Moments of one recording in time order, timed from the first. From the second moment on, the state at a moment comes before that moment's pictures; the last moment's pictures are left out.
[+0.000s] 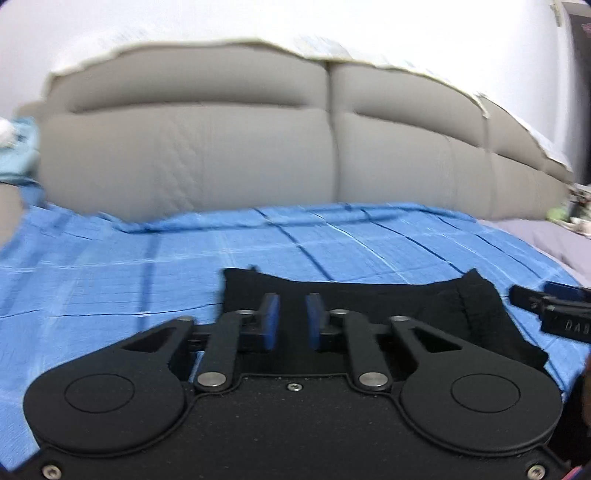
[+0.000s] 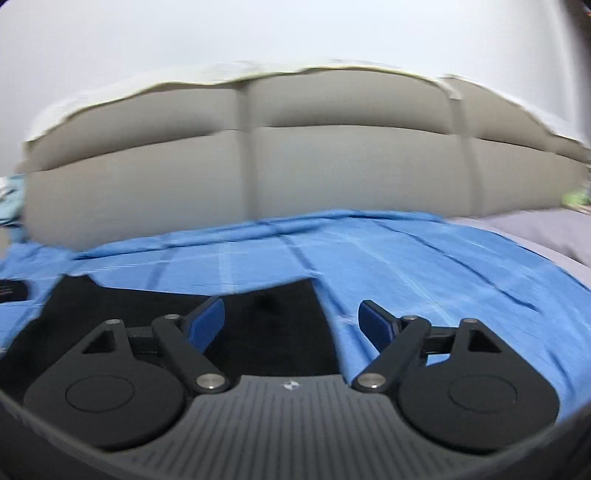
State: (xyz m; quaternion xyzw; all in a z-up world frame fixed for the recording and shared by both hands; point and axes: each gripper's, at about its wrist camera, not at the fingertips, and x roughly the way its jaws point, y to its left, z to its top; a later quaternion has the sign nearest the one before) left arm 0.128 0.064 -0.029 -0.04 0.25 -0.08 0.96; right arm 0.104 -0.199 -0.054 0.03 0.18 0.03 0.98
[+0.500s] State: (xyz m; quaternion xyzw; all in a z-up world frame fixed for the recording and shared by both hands) left arm 0.228 0.061 -0.084 -0.09 0.29 -0.01 0.95; right arm 0.138 -0.145 -0.096 -0.15 0.17 0.04 0.97
